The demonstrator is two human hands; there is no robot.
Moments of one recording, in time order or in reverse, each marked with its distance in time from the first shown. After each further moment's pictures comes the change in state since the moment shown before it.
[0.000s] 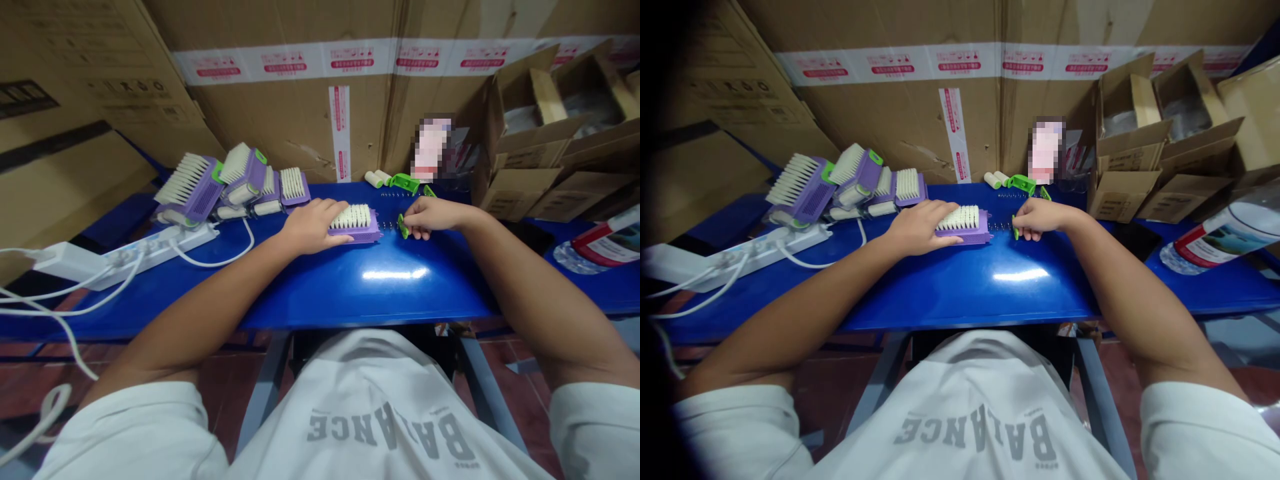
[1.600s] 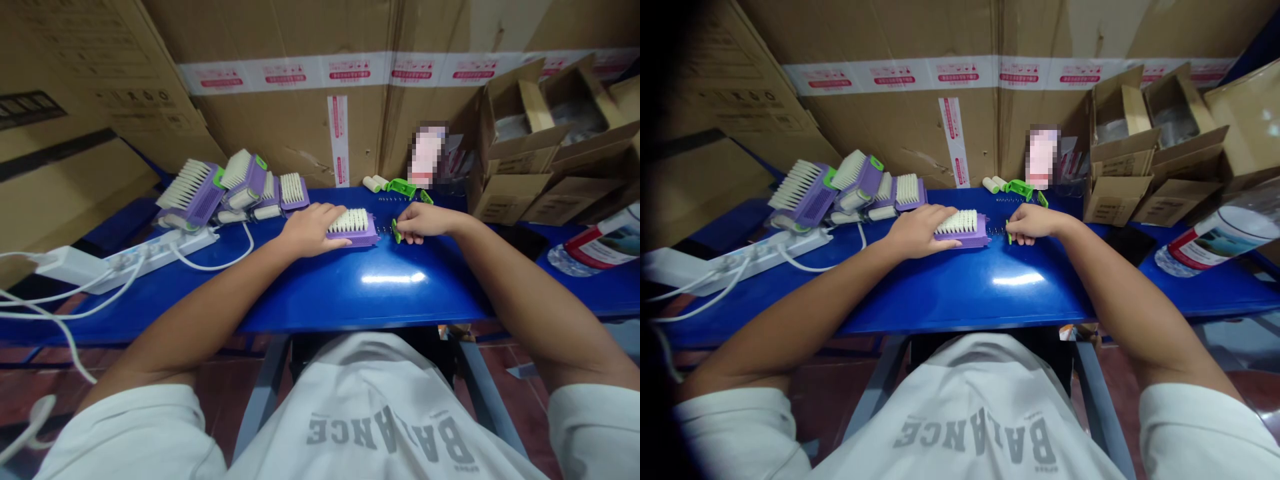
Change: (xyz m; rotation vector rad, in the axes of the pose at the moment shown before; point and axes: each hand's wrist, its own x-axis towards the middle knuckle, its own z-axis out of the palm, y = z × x) left_hand 0.000 0.000 0.000 0.013 0.021 -0.001; right_hand 0.001 -0.005 0.008 0.025 0.005 -0.033
